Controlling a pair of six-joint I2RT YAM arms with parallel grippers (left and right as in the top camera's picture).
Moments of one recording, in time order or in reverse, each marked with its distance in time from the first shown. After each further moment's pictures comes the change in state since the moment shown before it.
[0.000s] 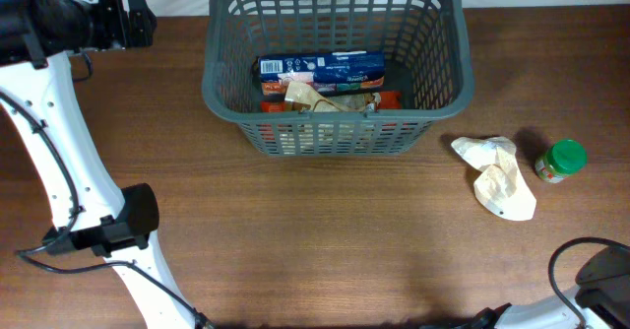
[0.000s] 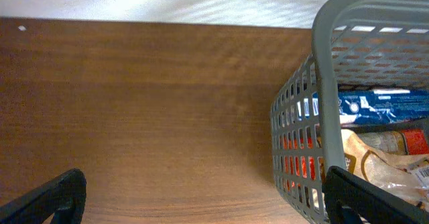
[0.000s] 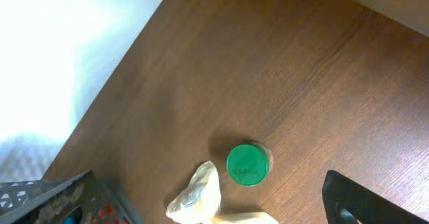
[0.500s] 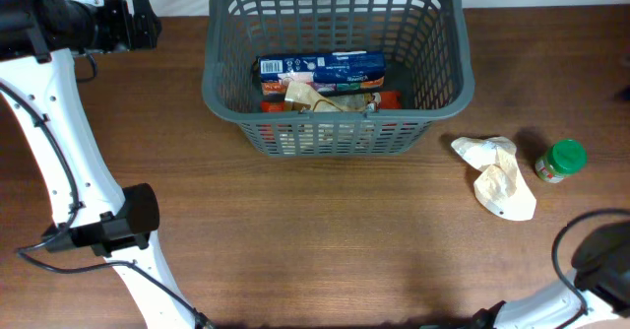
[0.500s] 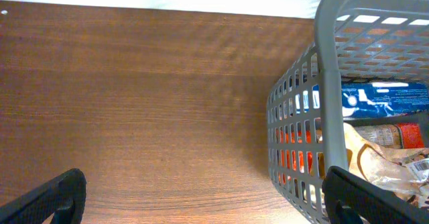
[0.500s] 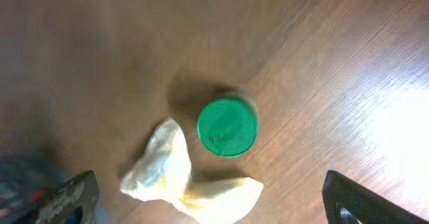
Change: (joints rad) left arm -0.001 0.000 -0.032 -0.002 0.008 -0.011; right arm 0.174 0.099 -0.227 -0.009 0.206 0.063
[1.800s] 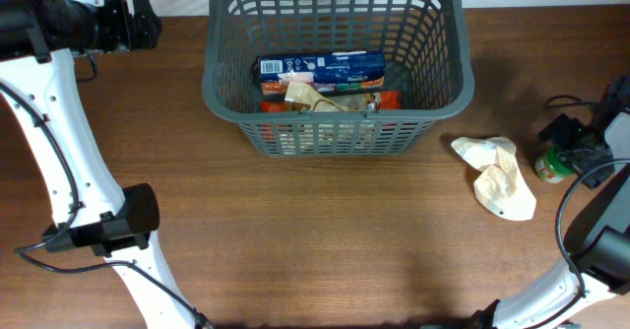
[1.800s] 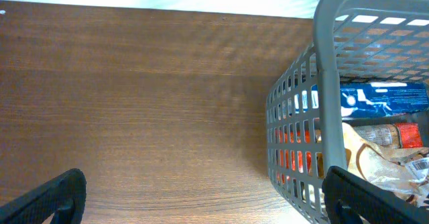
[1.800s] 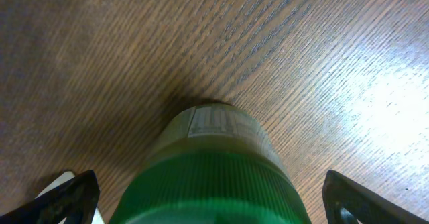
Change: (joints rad) left arm 0.000 0.000 0.000 0.000 0.003 0.000; right arm 0.102 0.082 -0.571 0.535 0.156 0.092
